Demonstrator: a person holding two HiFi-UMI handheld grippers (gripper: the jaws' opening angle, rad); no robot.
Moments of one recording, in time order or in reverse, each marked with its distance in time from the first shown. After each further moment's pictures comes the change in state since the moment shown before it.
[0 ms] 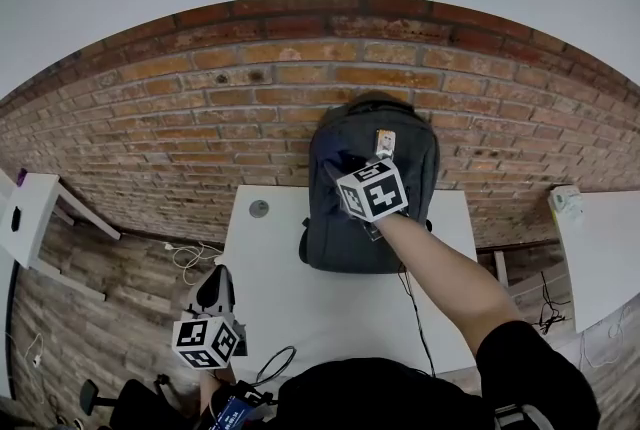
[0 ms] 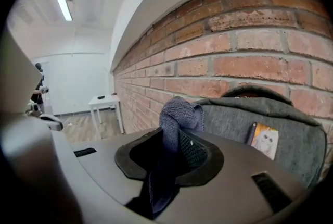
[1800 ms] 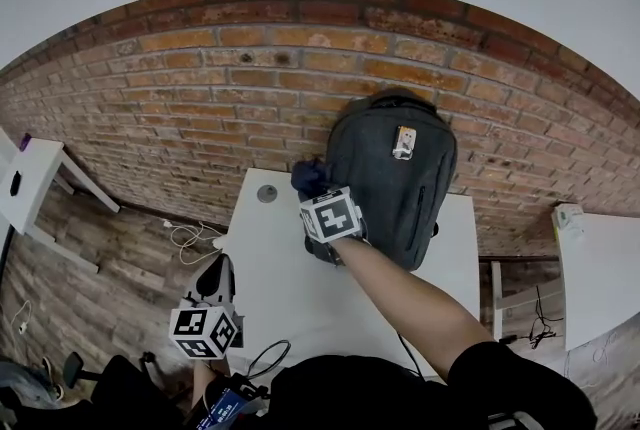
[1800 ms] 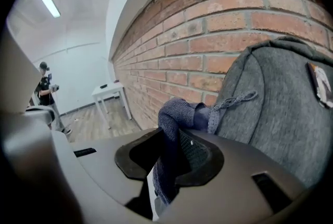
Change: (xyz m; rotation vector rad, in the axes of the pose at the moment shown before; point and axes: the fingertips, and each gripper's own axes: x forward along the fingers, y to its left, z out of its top) left arm -0.011 0.009 -0.010 -0.018 0.005 0.022; right arm 0.056 0.098 -0.079 0.057 0.211 0.024
